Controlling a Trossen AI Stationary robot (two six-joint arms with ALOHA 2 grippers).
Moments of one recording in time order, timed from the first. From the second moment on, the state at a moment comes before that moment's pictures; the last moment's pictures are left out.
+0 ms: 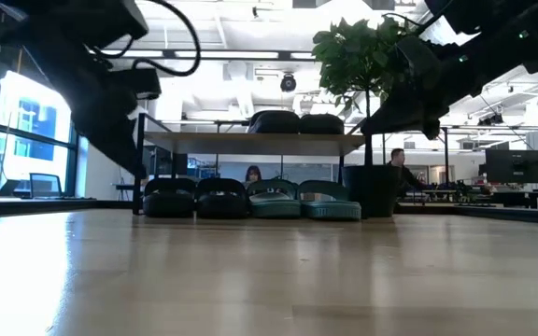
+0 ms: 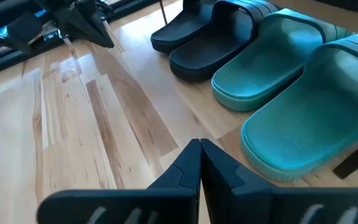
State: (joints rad) left arm -0.02 1.25 0.56 -0.37 -0.42 -0.50; right arm 0.09 1.16 0.44 0.20 0.38 0.46
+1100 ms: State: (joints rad) left arm 0.21 1.46 0.56 -0.19 -0.47 -0.29; right arm 0.09 1.16 0.44 0.16 0.41 0.43
